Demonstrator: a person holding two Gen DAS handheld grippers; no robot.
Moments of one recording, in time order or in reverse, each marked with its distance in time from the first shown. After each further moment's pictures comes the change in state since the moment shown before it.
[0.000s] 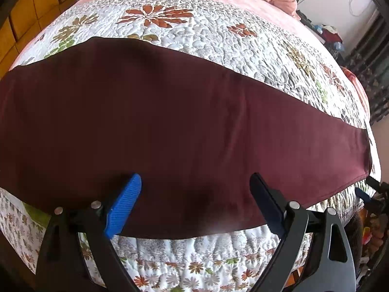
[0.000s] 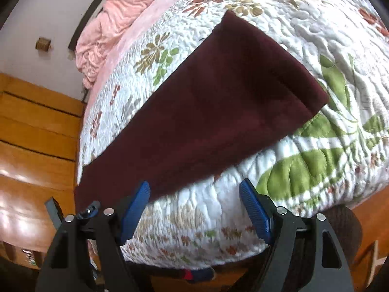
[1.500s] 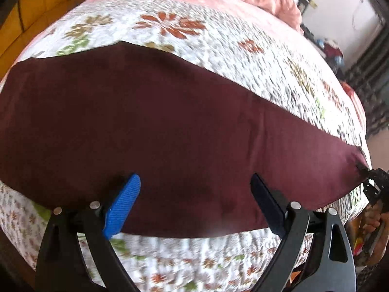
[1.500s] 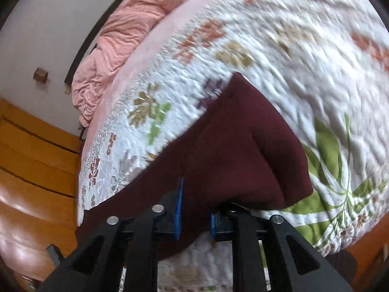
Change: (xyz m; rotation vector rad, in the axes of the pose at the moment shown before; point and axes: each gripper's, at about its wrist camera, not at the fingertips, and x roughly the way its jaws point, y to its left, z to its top) left arm -0.022 0.026 0.004 -0.074 -0.053 -0.020; right arm -0.007 0.011 0.052 0.023 -0.222 -0.046
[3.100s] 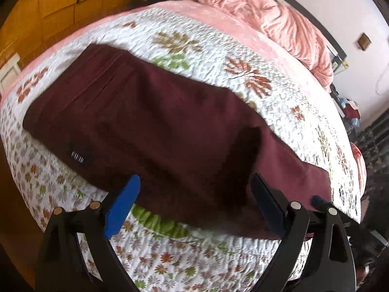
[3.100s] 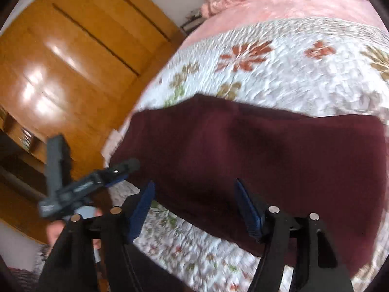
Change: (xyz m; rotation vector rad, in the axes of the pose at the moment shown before) left arm -0.077 0.119 0.007 -0.255 -0.162 0.034; right arm 0.109 0.286 -0.177 -0.643 0.389 0.374
